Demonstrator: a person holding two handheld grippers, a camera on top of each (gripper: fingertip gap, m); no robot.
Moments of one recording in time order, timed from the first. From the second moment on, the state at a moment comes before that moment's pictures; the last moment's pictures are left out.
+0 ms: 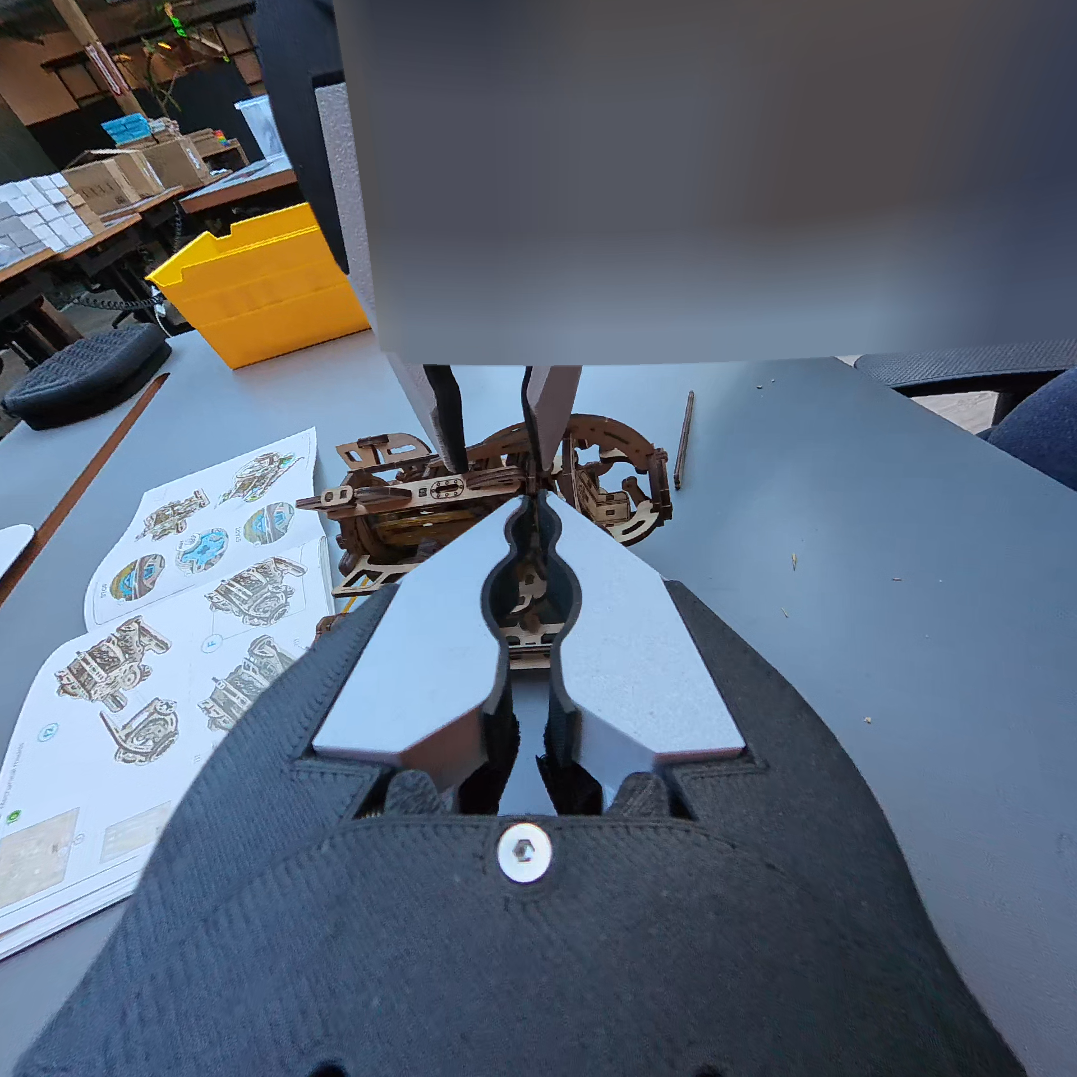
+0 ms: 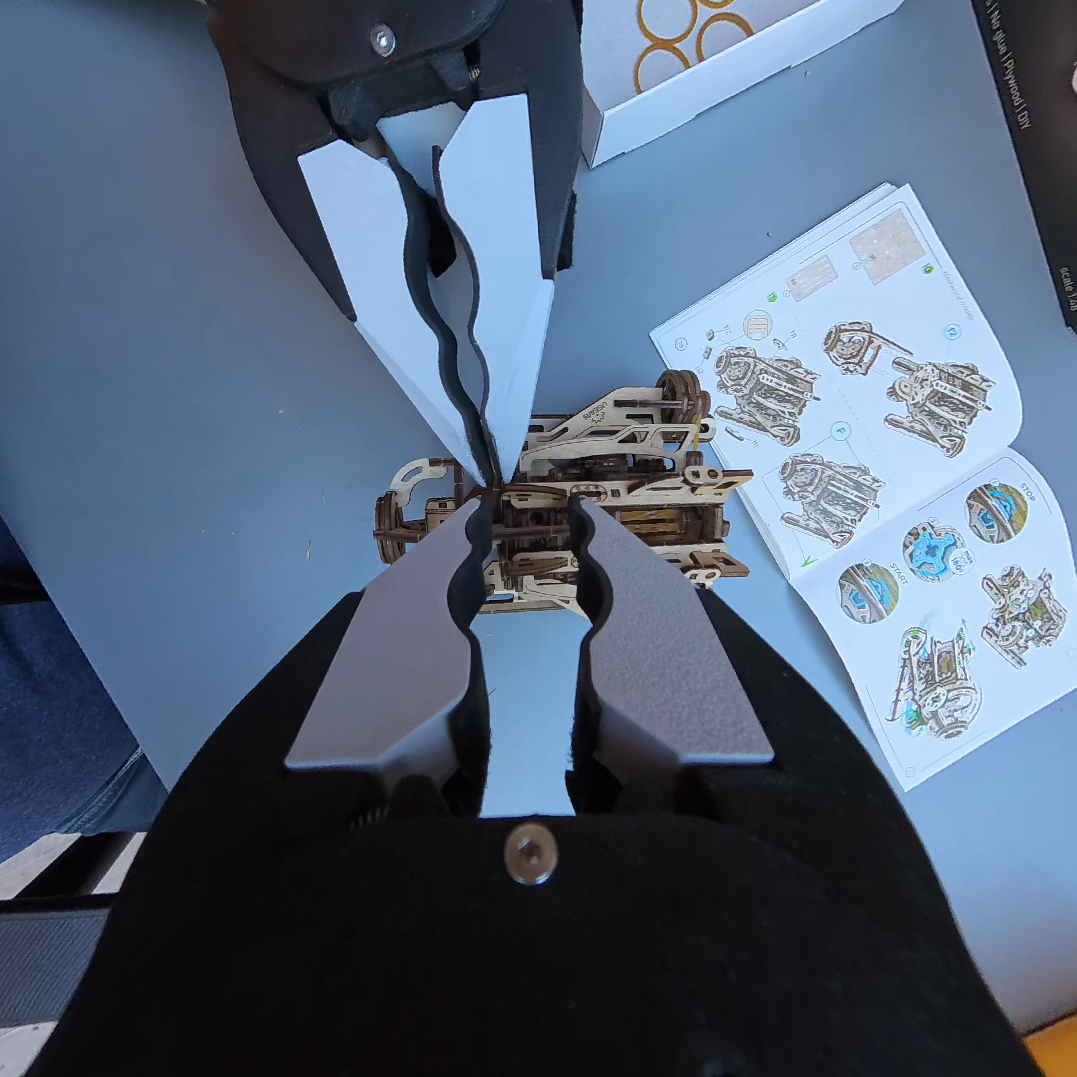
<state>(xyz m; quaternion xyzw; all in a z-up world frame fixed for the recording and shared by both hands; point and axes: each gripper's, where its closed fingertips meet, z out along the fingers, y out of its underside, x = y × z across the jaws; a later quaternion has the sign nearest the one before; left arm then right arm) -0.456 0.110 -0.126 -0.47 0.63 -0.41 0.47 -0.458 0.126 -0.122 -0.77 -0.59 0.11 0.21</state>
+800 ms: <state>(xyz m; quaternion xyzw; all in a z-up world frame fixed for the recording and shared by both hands) -0.457 0.111 -0.123 -0.50 0.60 -0.43 0.45 -0.457 0.129 -0.121 -0.77 -0.59 0.11 0.21</state>
